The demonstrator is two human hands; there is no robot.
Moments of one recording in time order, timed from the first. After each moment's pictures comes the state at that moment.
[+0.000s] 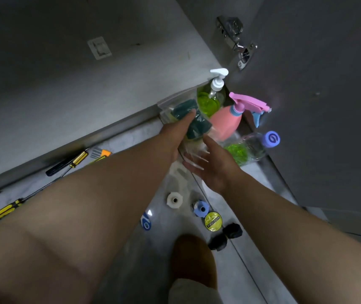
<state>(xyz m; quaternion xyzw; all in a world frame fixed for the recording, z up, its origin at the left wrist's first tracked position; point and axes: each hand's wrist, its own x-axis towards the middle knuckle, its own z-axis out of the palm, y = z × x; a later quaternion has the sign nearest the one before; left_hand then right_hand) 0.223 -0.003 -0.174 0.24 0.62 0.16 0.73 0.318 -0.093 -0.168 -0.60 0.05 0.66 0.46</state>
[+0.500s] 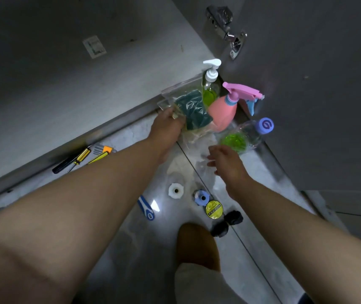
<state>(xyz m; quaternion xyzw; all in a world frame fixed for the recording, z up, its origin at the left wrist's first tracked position) 0.206 -0.020 -0.164 0.40 0.58 0.23 0.67 0.339 -0.135 -0.173 -0.78 -0.19 0.50 0.32</state>
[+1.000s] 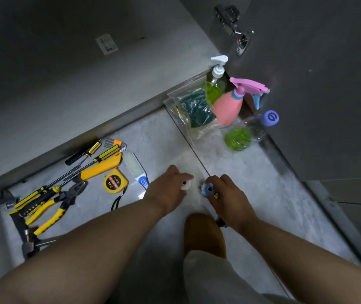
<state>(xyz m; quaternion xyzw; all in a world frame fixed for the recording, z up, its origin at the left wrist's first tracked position) 0.133 -0.144 -0.205 0.77 0.48 -0.09 0.42 0.322 -0.241 -0.205 -0.73 -0.59 0.33 0.09</state>
